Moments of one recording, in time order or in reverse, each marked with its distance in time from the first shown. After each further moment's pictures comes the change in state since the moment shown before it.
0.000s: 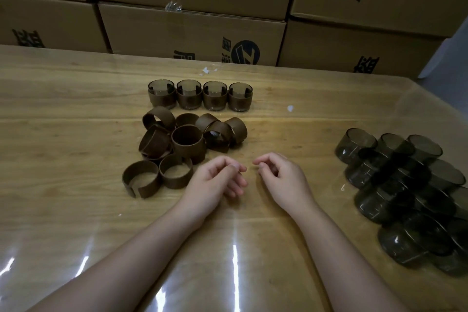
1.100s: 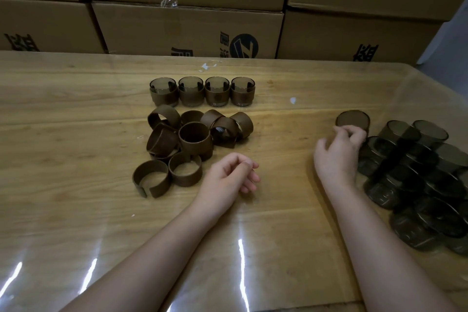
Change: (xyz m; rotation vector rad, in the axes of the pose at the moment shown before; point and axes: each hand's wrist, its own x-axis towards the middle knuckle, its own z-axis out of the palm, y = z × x) left_hand -0.001 -0.001 0.002 0.042 -0.035 0.009; right_hand 0.021 0.029 -0.041 -0.223 0.513 0.332
